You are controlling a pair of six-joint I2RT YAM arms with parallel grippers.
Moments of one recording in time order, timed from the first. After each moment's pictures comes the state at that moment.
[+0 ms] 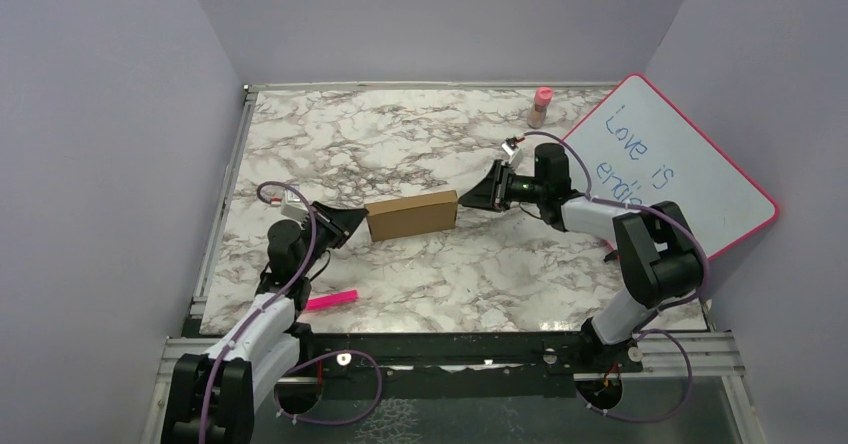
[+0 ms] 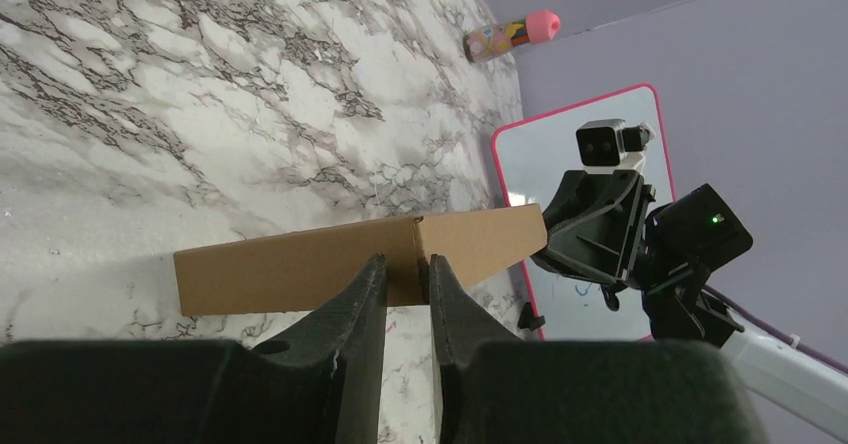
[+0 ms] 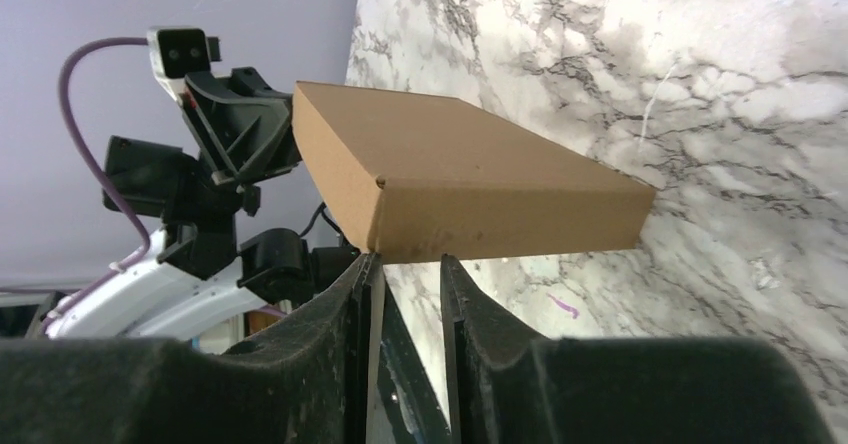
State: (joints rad) left arm -0.13 0.89 0.13 0.59 0.34 -1.05; right arm 0.31 1.65 0.76 0.47 -0.90 0.85
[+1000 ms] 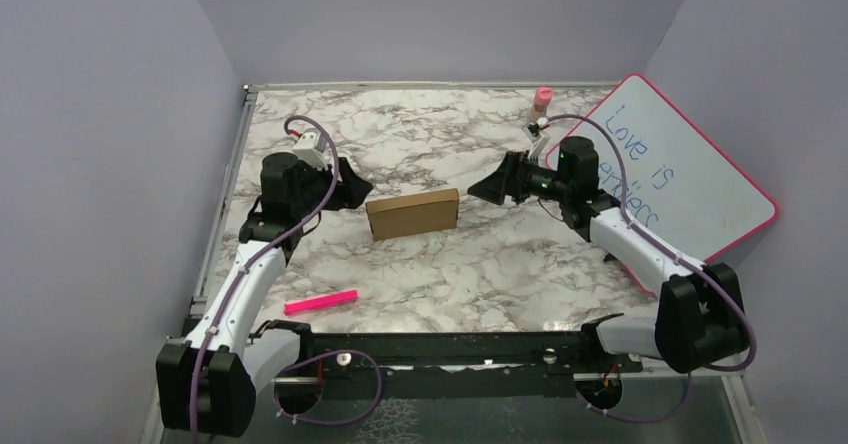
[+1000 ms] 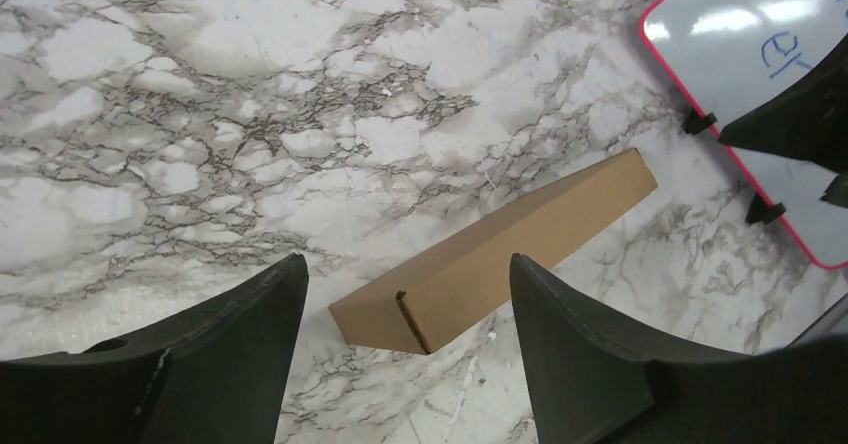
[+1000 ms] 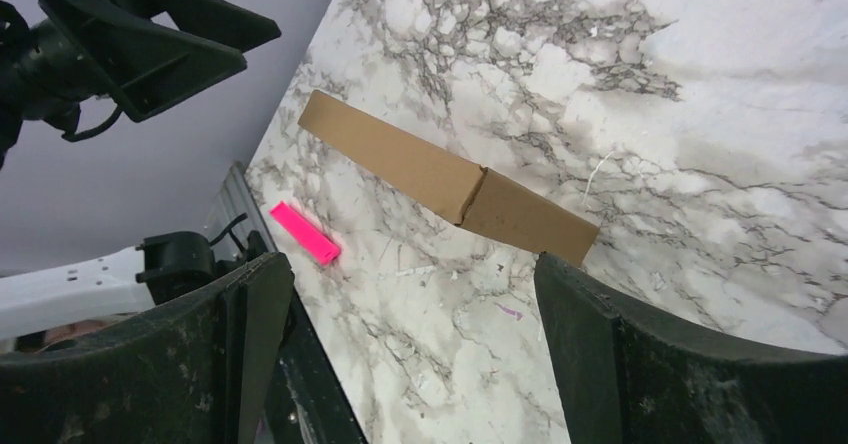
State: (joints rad) left arm -0.13 0.98 0.69 -0.09 0.40 -0.36; right arm 0.29 1.34 0.78 0.20 -0.75 0.54
